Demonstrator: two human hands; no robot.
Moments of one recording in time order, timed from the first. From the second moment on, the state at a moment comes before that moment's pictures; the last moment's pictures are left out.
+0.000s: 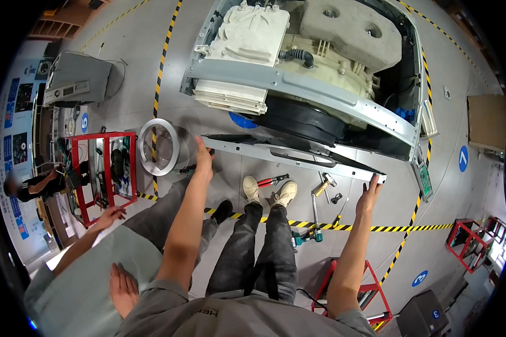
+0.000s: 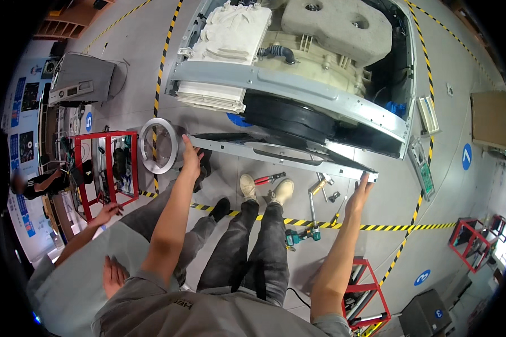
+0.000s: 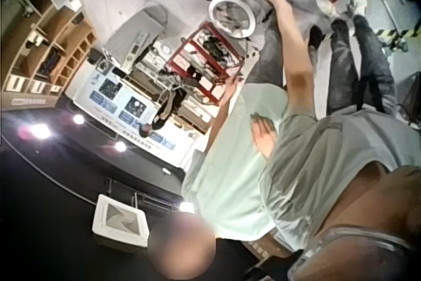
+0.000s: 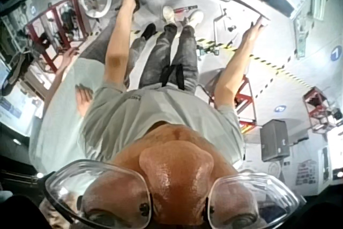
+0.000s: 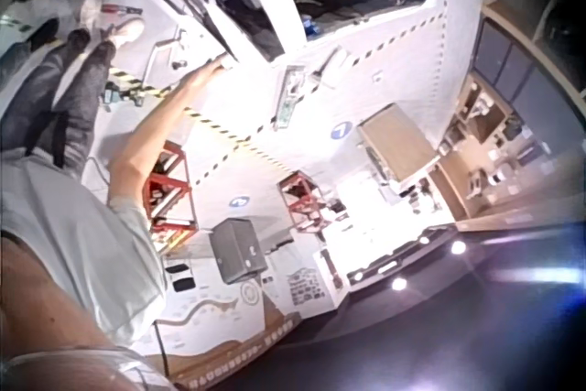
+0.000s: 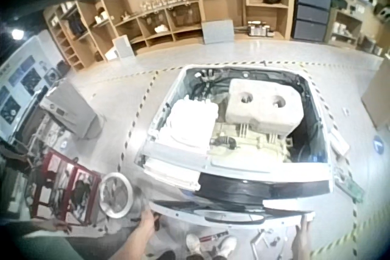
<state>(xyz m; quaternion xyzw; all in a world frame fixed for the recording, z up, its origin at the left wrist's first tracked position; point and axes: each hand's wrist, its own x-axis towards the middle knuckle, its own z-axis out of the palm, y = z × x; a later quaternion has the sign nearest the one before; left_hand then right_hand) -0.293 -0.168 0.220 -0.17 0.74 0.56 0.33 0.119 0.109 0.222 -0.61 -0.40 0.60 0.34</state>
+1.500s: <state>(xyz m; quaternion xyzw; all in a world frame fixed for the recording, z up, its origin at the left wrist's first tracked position) -0.355 -0.091 0.076 0.31 0.59 0.70 -0.24 0.096 0.178 0.082 -0.45 -0.61 0.19 0.62</state>
